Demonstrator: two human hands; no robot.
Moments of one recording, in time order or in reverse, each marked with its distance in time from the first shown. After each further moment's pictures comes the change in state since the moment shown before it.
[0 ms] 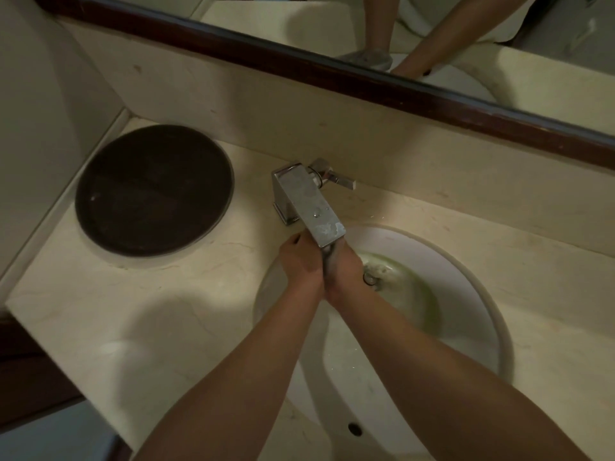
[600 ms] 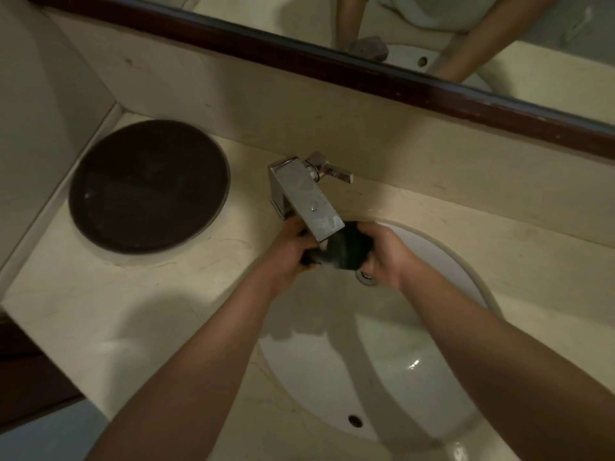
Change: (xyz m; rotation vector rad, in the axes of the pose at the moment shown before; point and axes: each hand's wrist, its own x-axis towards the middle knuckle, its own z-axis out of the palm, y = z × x) left_hand 0.008 0.018 -0.037 0.052 -0.633 -0.048; right_hand 0.016 -0.058 -0.060 -0.063 -0.347 0.135
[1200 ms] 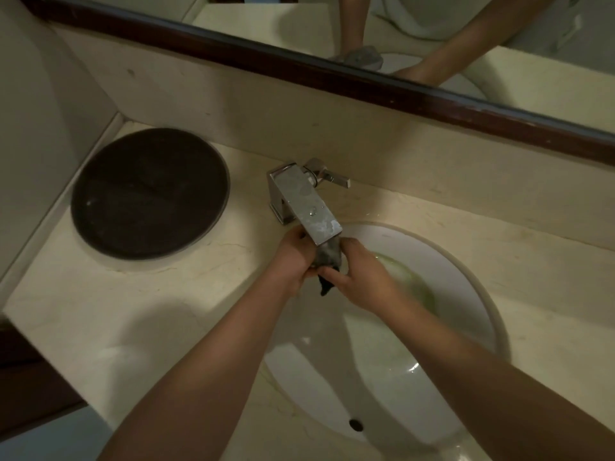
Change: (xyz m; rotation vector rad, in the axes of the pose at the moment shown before) left_hand -0.002 0.004 0.014 0.100 0.125 -0.029; right_hand -0.016 0.040 0.004 -1.335 0.125 -0.716
